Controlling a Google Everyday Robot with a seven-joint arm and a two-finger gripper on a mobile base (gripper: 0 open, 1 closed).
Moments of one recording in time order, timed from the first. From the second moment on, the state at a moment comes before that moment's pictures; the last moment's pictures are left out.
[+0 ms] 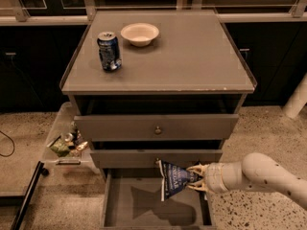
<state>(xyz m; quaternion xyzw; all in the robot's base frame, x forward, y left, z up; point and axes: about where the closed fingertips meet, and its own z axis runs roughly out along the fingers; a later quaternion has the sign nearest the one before) 0.471 -0.164 0.502 -0.66 0.64 0.14 0.36</state>
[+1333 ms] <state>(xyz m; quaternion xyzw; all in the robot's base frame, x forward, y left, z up) 0.451 -0.208 0.758 -0.68 0.62 0.04 0.39</state>
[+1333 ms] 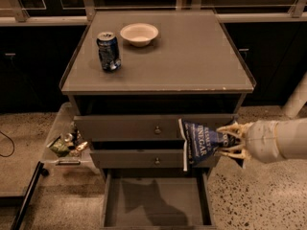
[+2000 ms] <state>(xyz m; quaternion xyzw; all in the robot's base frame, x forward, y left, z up) 0.456 -0.224 0.833 -0.67 0.63 -0.01 0.39</state>
